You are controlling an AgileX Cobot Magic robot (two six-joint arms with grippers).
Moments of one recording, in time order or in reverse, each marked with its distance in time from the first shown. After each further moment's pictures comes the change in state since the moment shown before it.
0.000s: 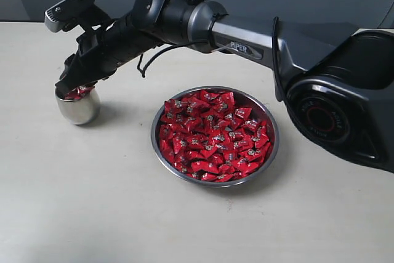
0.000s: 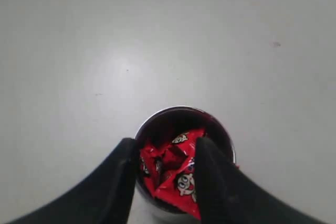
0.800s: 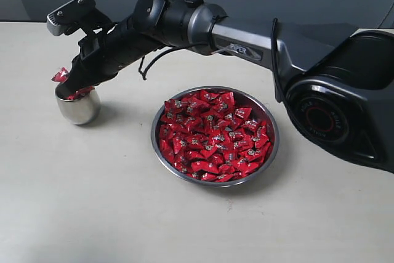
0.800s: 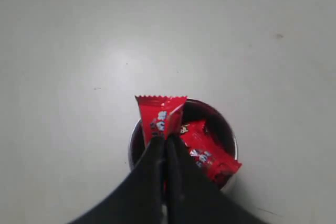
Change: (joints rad) left arm 0.000 0.000 0.000 0.000 0.000 0.000; right arm 0.000 0.000 0.014 0.000 -0.006 0.000
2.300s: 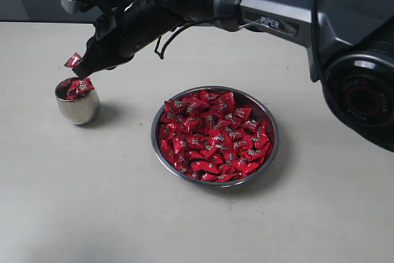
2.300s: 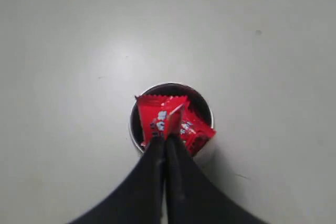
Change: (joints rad) left arm 0.000 0.000 0.000 0.000 0.000 0.000; right arm -0.047 -0.107 0.071 -0.026 0.076 0.004
